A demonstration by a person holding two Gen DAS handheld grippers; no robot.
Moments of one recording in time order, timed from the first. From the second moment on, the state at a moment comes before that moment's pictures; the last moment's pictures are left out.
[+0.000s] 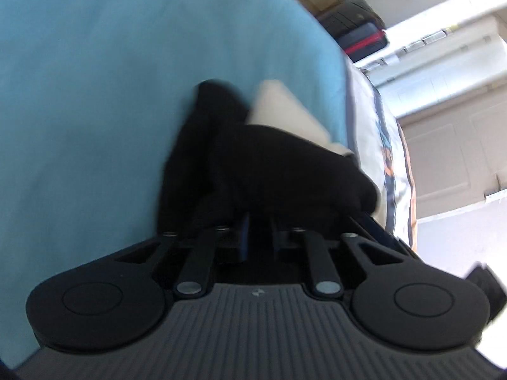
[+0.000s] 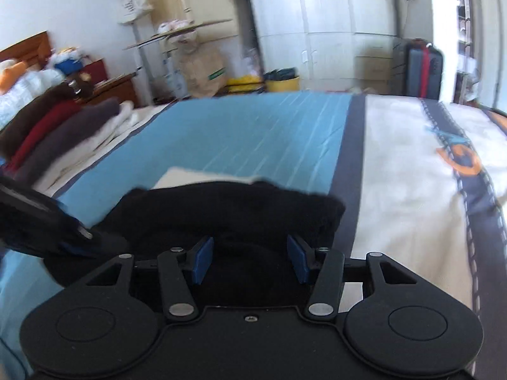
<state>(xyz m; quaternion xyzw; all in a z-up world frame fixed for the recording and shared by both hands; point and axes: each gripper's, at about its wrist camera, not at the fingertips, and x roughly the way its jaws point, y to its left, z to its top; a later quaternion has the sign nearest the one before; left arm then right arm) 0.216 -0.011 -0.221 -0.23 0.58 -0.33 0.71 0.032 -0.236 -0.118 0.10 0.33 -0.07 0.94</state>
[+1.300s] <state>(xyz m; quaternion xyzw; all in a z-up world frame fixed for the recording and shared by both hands) 0.237 -0.031 -0.223 -0.27 0.53 -0.34 0.73 0.021 -0.206 -0.117 0.09 0.32 -0.09 0.94</state>
